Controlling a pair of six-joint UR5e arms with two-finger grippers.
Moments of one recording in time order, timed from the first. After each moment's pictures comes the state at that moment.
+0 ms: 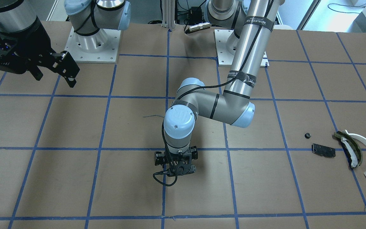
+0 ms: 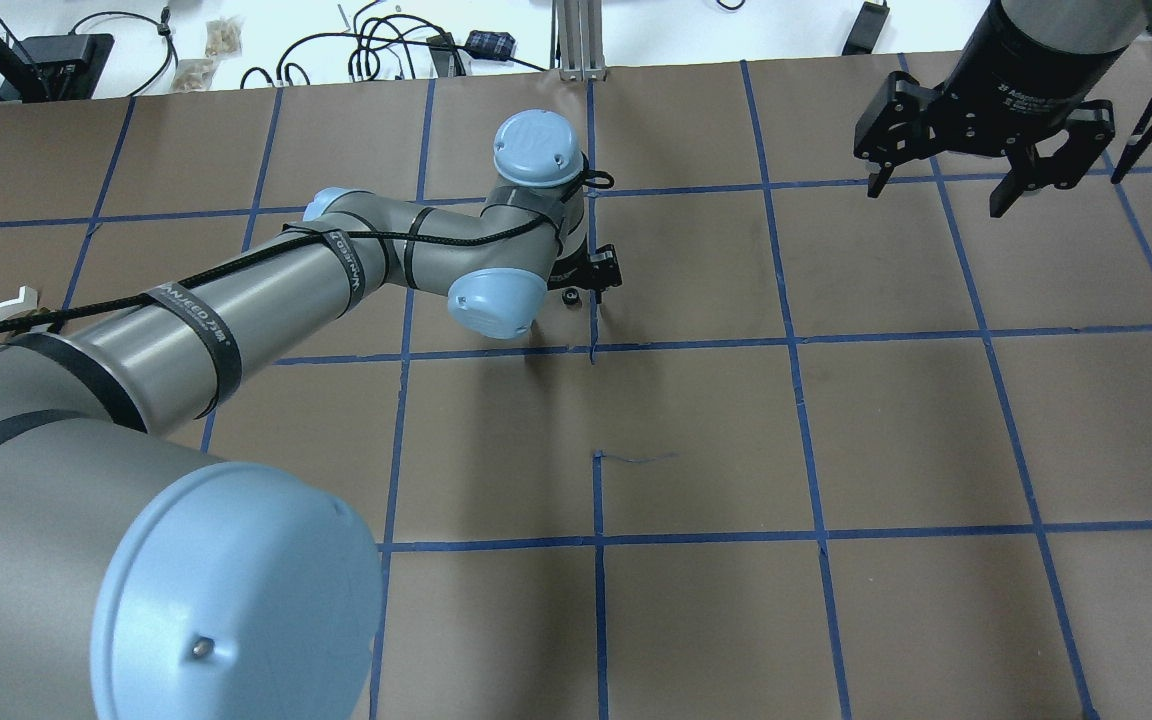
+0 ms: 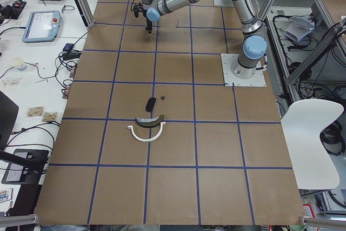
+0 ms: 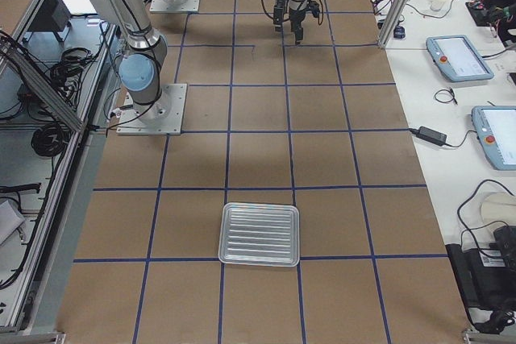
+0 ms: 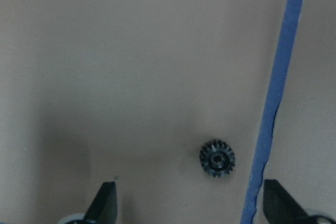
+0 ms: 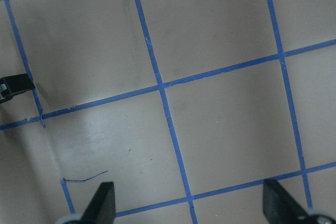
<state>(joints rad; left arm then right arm) -1.89 -2.24 -1.55 -0.85 1.59 -0.48 1.51 -1.58 1.55 -1.59 -1.55 0.17</state>
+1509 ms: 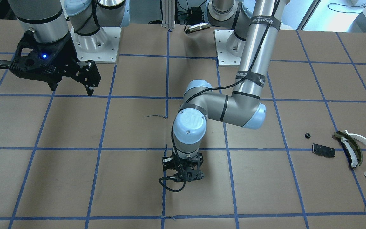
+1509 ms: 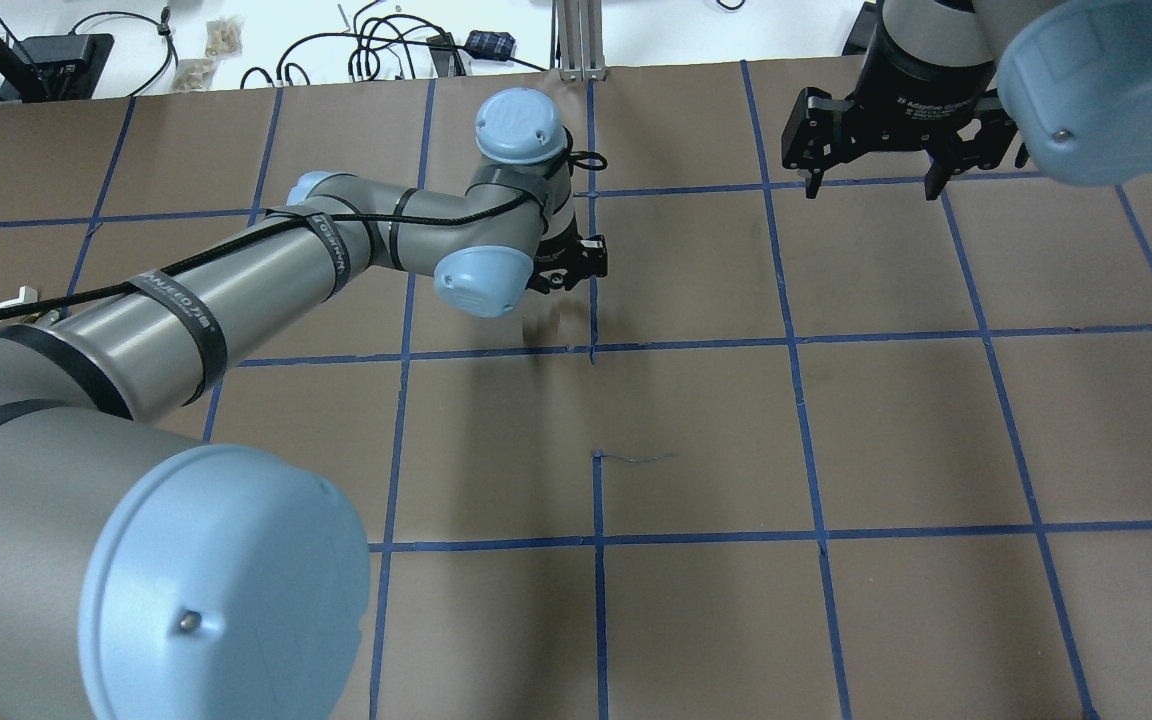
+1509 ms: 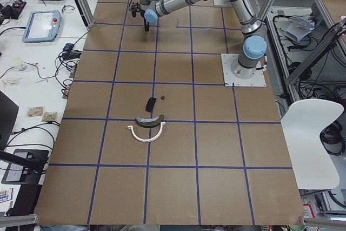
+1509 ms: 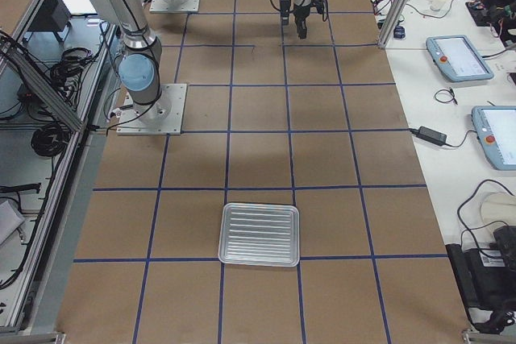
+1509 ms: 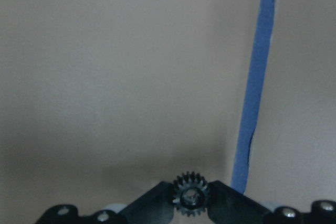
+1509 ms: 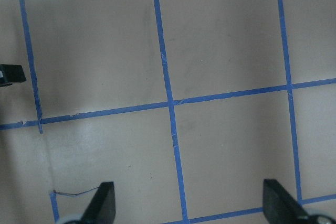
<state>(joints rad) -1.83 -2.21 -1.52 -0.93 1.56 -0.37 1.62 -1.53 1.54 -1.68 -1.64 0.17</state>
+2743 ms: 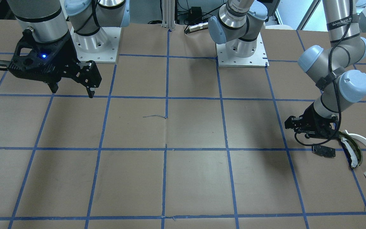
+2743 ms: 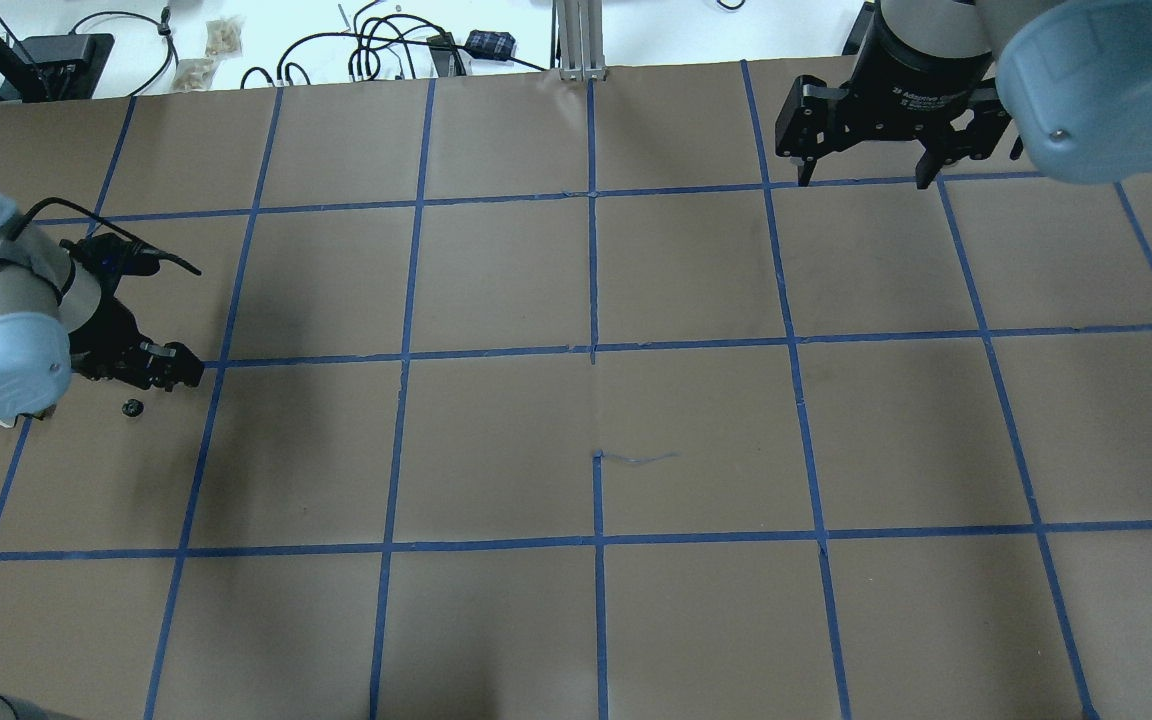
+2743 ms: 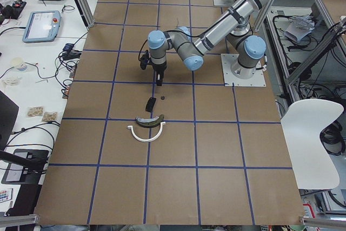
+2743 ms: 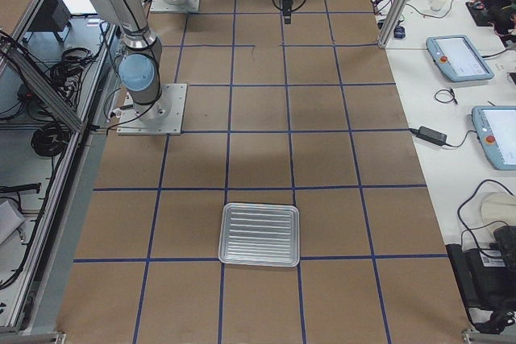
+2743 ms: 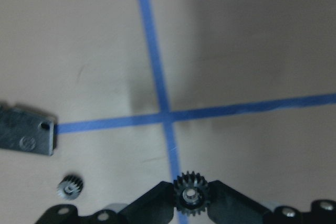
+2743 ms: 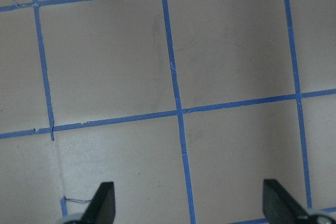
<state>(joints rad) -1.05 -1.83 -2.03 -0.88 1.62 0.61 1.62 -1.53 1.54 -1.71 -1.62 0.17</state>
